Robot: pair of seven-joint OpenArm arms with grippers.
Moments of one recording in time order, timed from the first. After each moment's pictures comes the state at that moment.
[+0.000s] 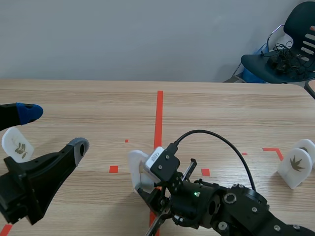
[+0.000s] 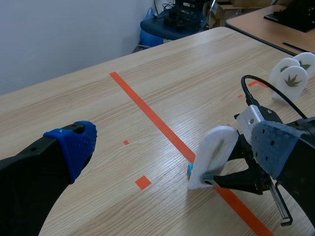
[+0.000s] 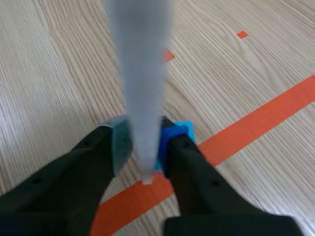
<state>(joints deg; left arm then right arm) 45.9 -31.3 -8.0 119.7 -21.5 -26.9 -9.3 -5.3 11.8 -29.0 68.6 -10.2 26.2 14.0</state>
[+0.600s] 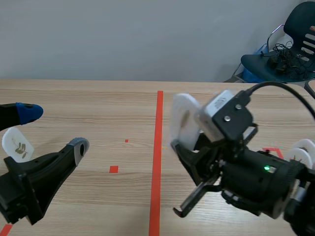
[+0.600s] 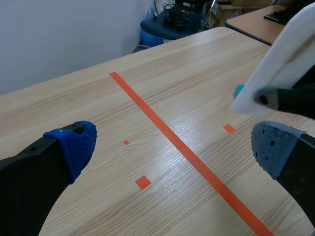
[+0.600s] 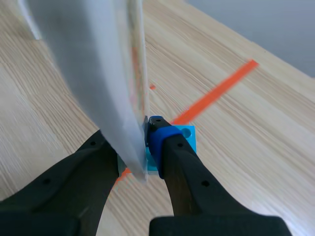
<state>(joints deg) 45.9 -31.3 -8.0 119.7 -21.5 -26.9 -9.3 -28.2 17.5 -8.4 108.9 -2.7 27.3 2.3</state>
